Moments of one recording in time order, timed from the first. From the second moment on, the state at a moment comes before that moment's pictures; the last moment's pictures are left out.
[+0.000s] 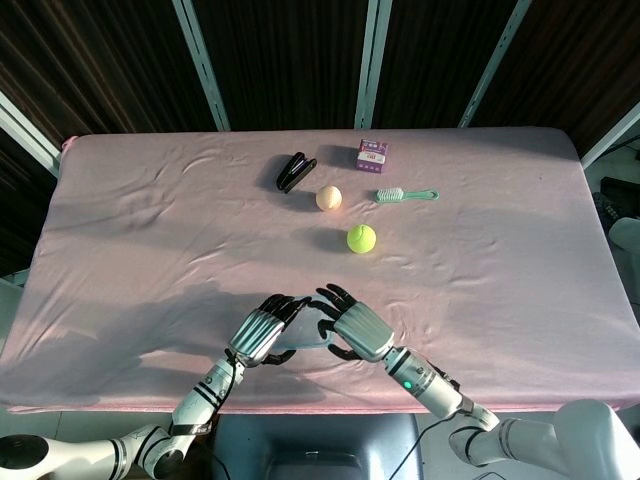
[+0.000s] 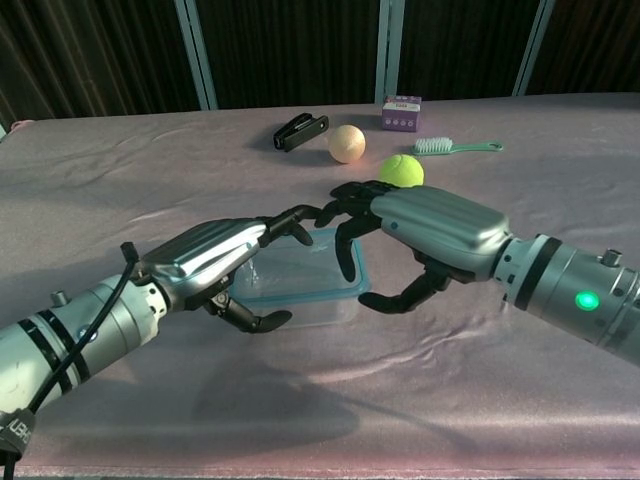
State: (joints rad) left arm -0.67 -1.80 -0.07 -1.34 1.41 1.01 0.14; right arm 0.69 -1.76 0.01 -1.18 -1.67 1.15 0.06
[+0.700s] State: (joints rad) left arm -0.67 -1.81 -0.07 -1.32 1.43 1.02 0.14; right arm 0.69 -1.74 0.02 -1.22 -1.66 1.15 0.04
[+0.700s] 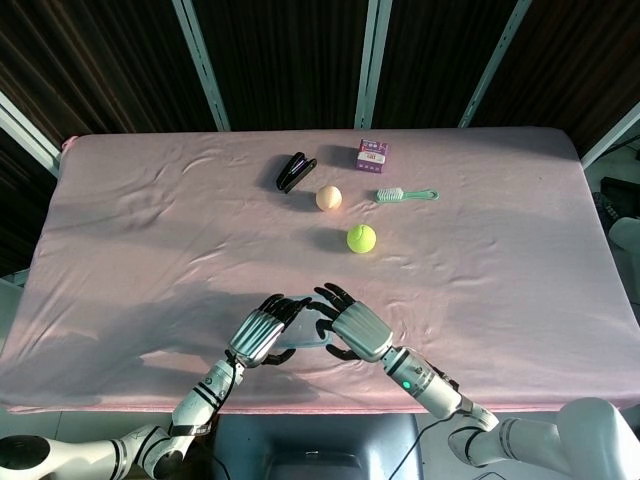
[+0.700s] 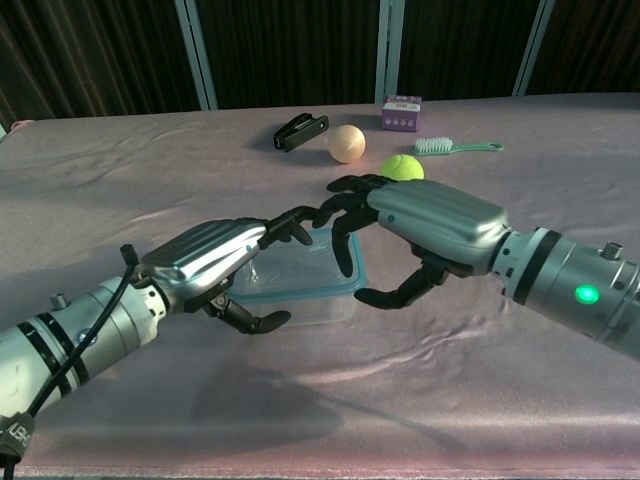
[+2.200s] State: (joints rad) left arm -0.65 -1.81 -0.04 -1.30 1.48 1.06 0.15; right arm 0.72 -1.77 0.06 -1.21 -1.64 1.14 0.01
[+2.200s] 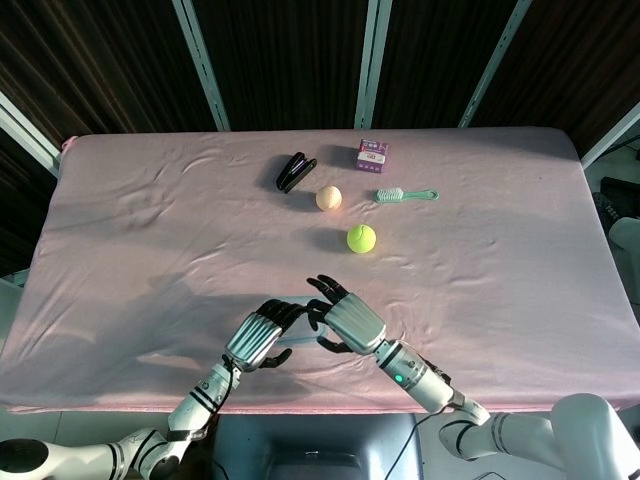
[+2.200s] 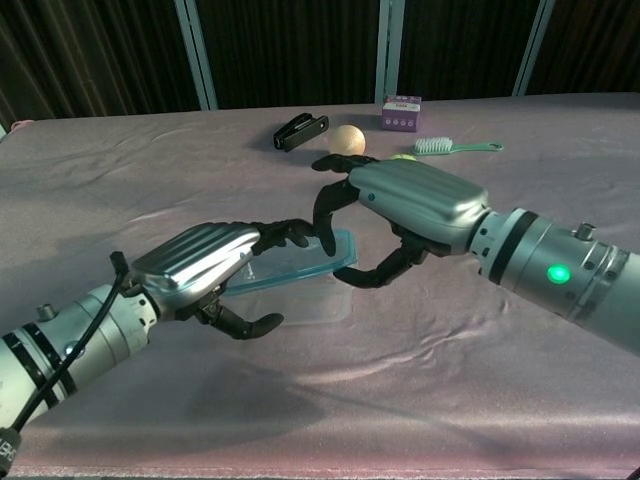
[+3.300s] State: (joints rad) left arm -0.64 -1.83 -0.04 -1.25 1.54 1.12 0.12; right arm 0.73 -1.77 0.07 -1.18 -1.75 1.31 -0.04
